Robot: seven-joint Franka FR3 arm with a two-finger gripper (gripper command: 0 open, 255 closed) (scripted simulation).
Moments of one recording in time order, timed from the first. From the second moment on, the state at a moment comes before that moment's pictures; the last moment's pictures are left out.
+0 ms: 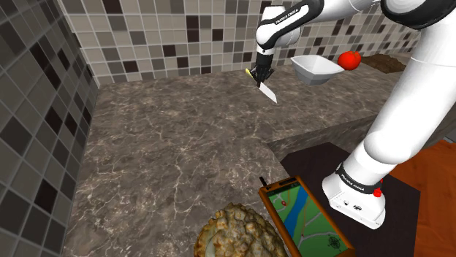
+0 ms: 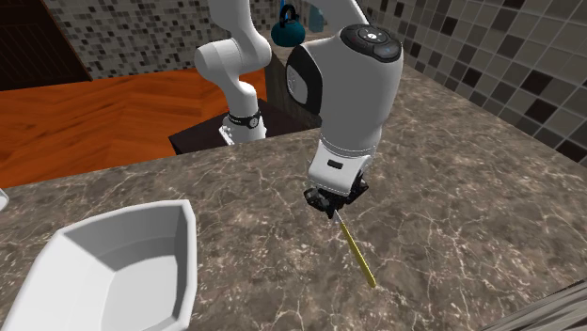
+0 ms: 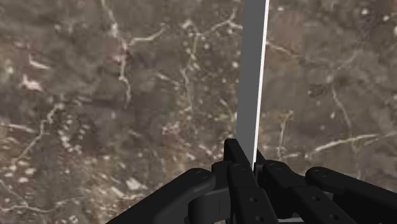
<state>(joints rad) -0.16 0.17 -0.09 -2.06 0.02 2.21 0.18</state>
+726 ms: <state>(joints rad) -0.16 0.11 -0.10 -1.98 0.02 2.07 0.18</state>
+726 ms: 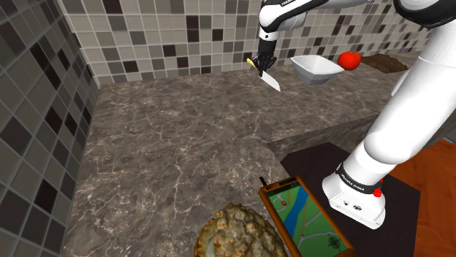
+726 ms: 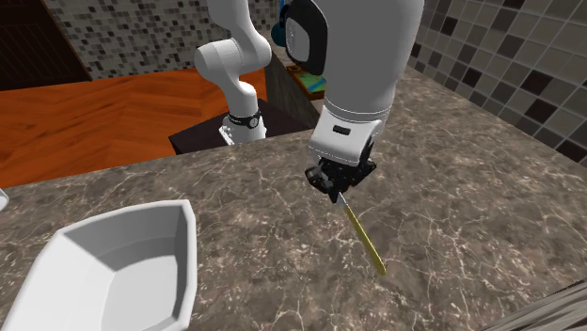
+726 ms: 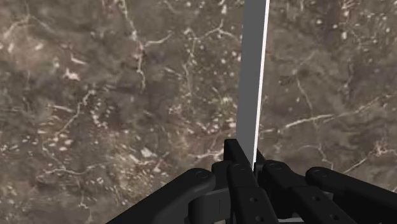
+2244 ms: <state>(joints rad) -0.16 0.05 -0.10 -1.75 0.01 1.78 0.19</state>
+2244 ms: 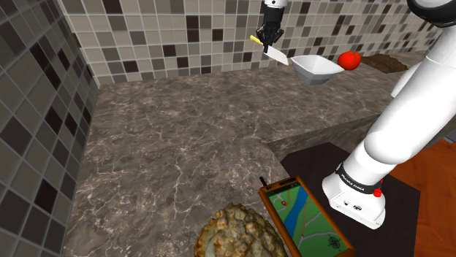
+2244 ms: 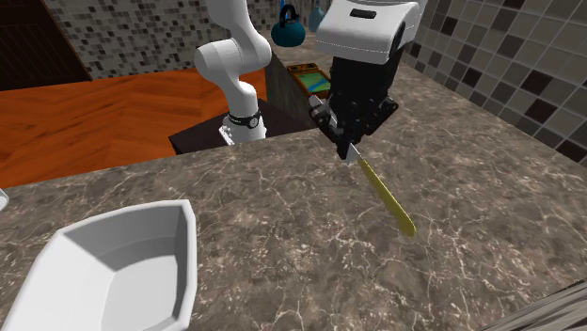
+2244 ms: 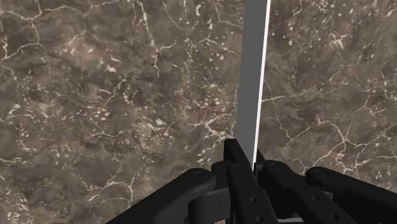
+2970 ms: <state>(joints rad) -0.08 -0.24 0.00 -2.07 0.01 1.81 0.36</state>
